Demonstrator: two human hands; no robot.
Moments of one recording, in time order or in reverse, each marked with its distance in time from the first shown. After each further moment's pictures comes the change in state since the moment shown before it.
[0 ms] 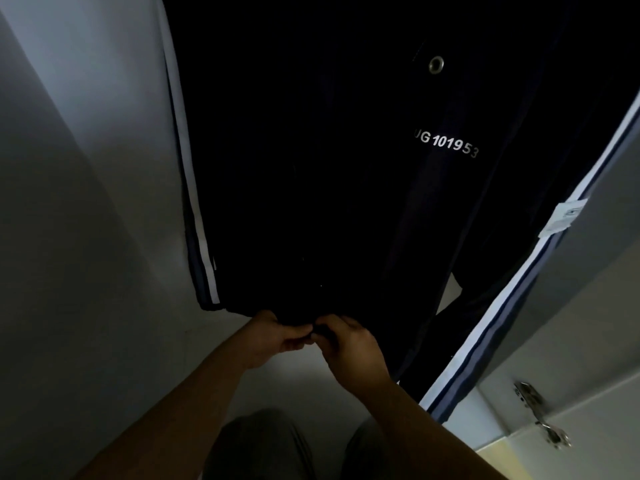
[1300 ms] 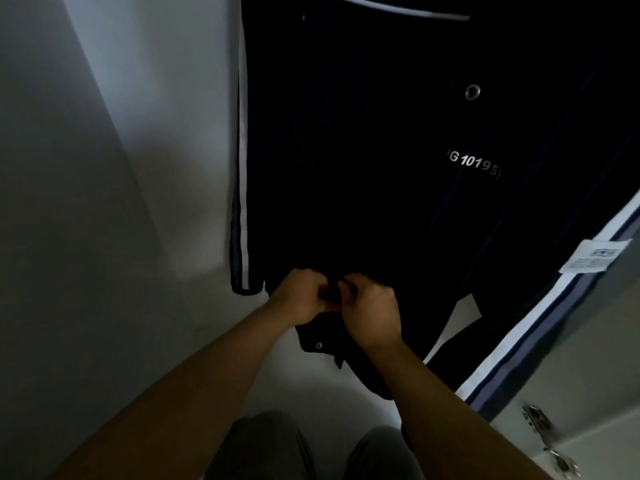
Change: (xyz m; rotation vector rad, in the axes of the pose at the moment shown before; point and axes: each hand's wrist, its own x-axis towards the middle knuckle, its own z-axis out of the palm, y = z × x) left_hand 0.025 0.074 0.006 0.791 0.174 0.214; right_hand 0.060 -0.037 -0.047 0.007 0.256 0.124
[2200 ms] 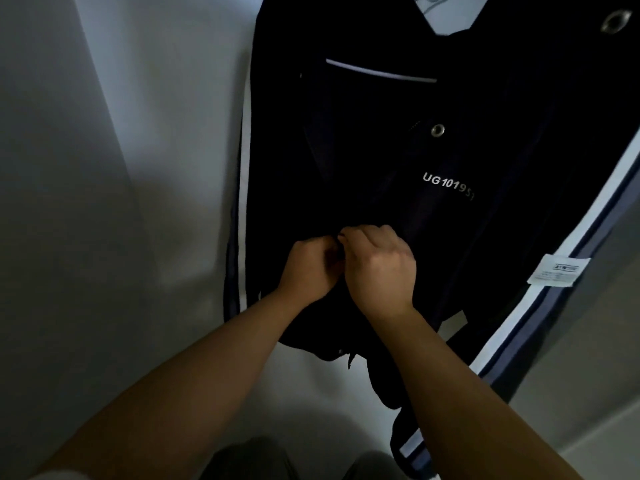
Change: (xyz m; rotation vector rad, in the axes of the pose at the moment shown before) left_hand 0.023 0.058 -0.036 -0.203 0.537 0.390; right_hand 0.046 -0.061 -0.078 -0.319 0.530 -0.497
